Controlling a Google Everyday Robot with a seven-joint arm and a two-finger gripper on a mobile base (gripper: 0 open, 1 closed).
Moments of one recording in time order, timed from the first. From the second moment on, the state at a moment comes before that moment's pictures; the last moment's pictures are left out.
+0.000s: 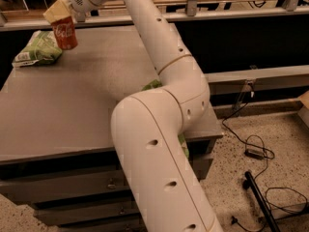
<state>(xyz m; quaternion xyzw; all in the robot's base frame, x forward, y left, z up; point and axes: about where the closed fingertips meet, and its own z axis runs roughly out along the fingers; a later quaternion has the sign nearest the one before) 0.795 0.286 0.965 -0.49 0.70 0.34 0.40</state>
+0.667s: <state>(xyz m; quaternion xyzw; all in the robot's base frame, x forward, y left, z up) 0.817 0.282 0.951 -0.49 0.69 0.32 0.43</state>
